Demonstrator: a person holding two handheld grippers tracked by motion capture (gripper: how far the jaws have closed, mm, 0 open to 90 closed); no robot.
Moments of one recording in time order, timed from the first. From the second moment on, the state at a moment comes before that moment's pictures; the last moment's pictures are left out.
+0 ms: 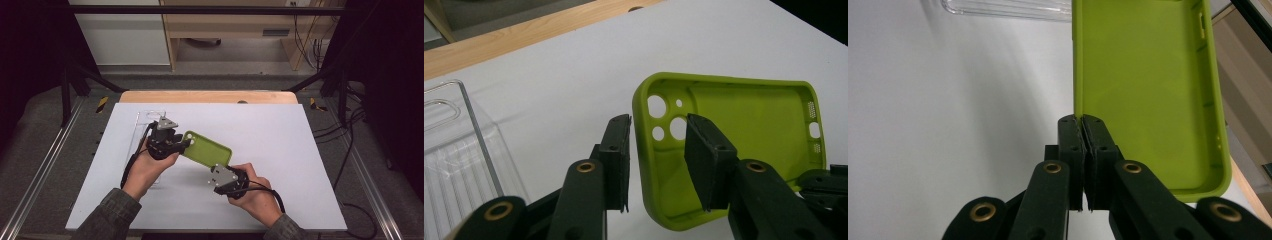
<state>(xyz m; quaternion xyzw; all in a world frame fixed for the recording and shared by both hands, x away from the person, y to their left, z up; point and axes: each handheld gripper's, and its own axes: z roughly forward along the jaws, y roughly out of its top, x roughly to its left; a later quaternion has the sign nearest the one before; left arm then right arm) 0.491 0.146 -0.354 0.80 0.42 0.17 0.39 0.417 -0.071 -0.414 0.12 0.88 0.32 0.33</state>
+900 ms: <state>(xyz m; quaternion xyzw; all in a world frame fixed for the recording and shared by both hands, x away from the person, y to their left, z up) 0.487 0.148 -0.365 0.81 0.43 0.19 0.36 0.412 -0.067 -0.413 0.12 0.88 0.31 0.33</state>
